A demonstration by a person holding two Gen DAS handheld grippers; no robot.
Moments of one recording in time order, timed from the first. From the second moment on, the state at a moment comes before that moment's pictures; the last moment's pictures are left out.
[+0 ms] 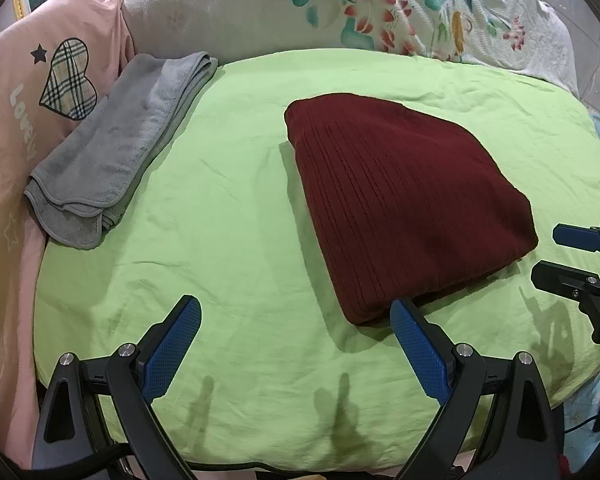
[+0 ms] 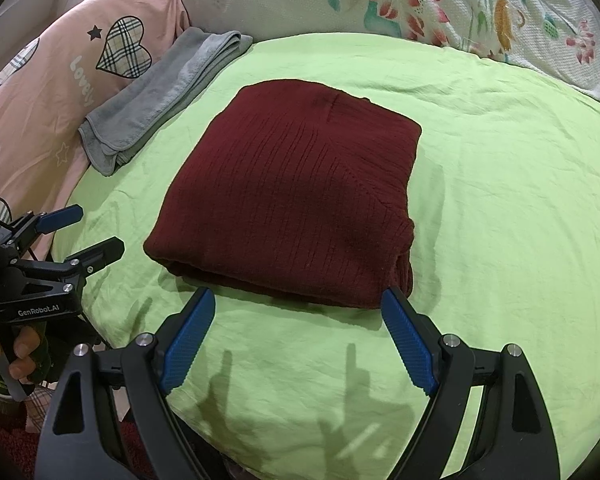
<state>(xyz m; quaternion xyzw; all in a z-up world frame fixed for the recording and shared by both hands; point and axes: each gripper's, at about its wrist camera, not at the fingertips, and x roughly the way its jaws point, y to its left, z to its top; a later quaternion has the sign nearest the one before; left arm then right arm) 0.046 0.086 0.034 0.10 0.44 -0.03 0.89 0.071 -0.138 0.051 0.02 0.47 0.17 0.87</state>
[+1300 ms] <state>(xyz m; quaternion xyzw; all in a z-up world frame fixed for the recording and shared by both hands) 0.042 0.079 0.036 0.10 0.44 -0.03 0.89 0.073 -0.138 0.054 0.02 0.47 0.17 0.87</state>
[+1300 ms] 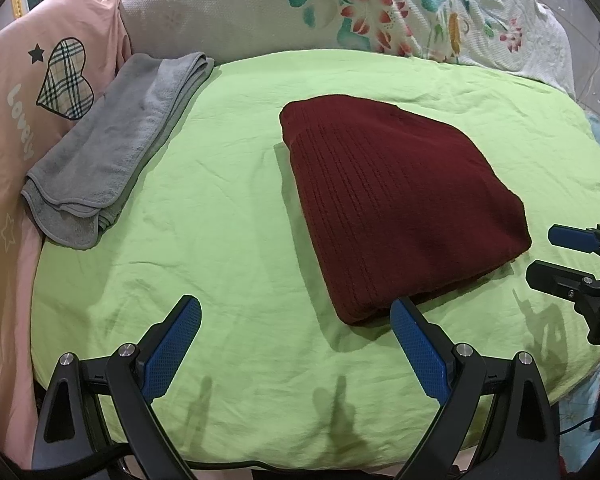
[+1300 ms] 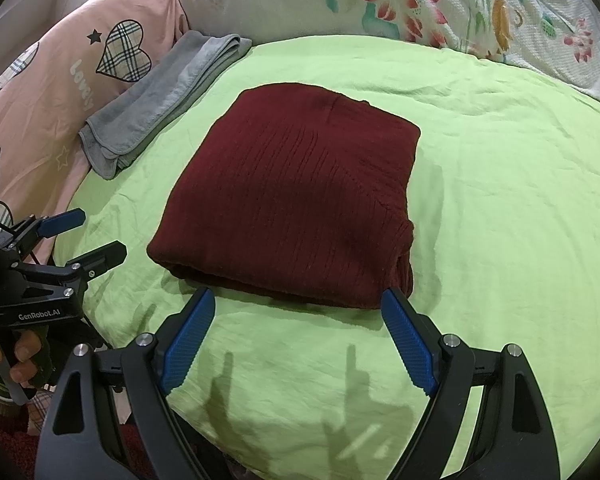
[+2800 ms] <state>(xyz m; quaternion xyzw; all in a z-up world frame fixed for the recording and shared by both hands) 0.038 0.075 0.041 0.10 0.44 -0.03 0.89 0.071 -0.139 0.063 0.02 0.46 0.17 0.87</state>
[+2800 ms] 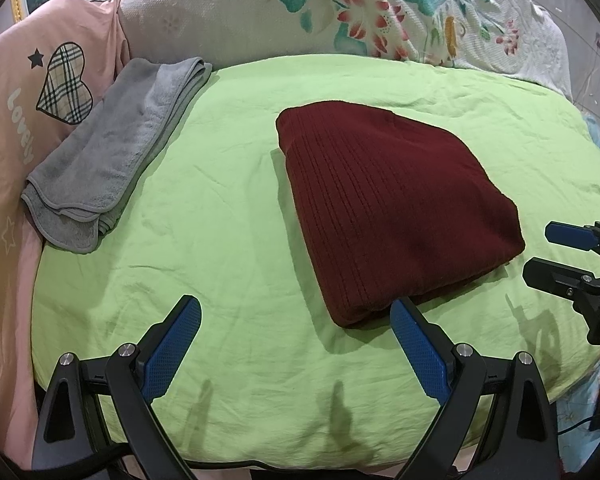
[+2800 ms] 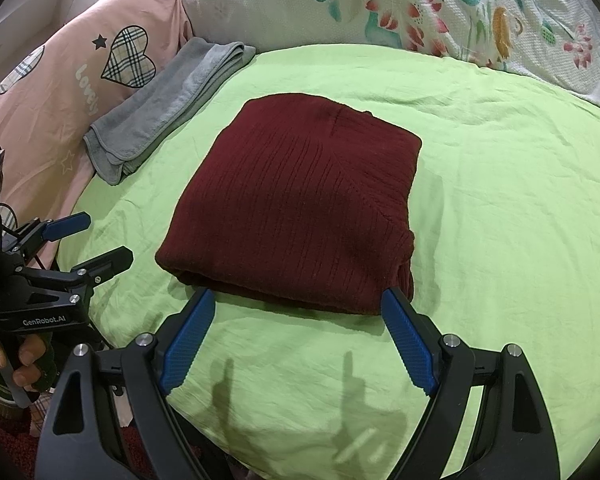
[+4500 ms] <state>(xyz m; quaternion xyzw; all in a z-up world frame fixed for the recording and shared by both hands) 0.059 0.061 0.050 0.10 0.43 -0.03 0.90 0.091 -0.139 0.068 0.03 0.45 0.17 0.88</state>
